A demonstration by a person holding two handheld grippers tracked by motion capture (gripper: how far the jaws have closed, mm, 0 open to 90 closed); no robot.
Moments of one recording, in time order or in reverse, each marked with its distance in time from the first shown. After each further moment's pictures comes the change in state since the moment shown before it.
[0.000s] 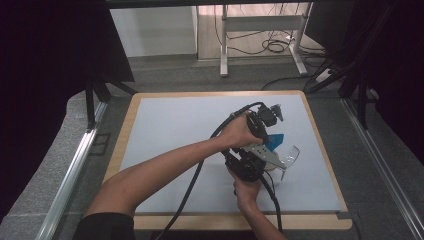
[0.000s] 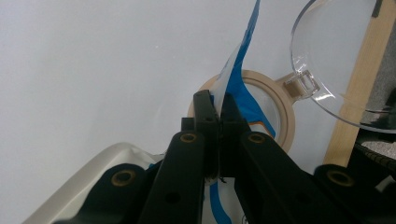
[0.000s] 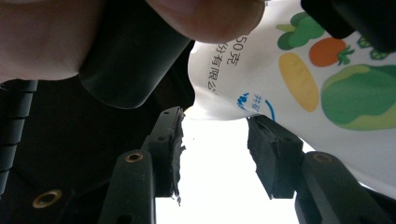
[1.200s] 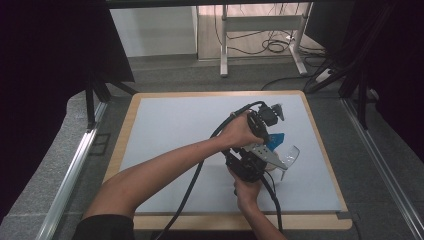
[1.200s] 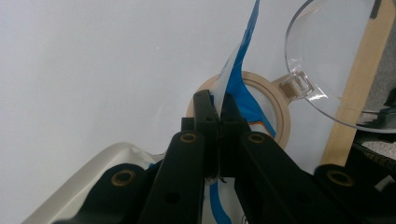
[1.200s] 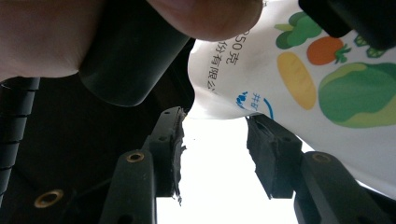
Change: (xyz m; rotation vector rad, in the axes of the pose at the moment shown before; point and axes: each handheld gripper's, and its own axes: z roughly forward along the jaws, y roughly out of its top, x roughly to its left) left arm -0.003 0.002 -0.005 0.002 0.010 -0.002; right arm 0.001 0.002 -0.003 -0.016 0.009 -0.008
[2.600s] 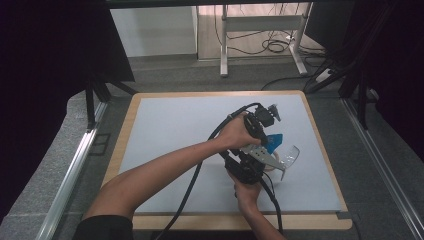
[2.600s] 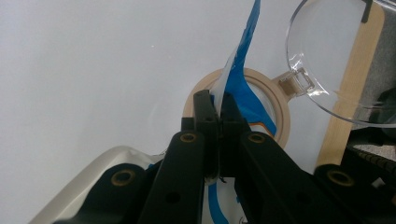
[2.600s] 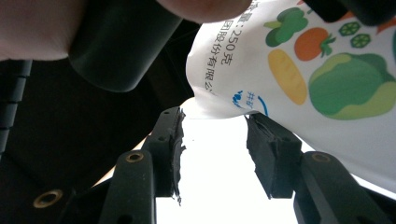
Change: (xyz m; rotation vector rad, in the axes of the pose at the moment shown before) left arm 0.005 -0.009 0.004 -0.026 -0.037 -0.015; right arm -0.003 -0.010 0.001 0.041 -0.011 -0.025
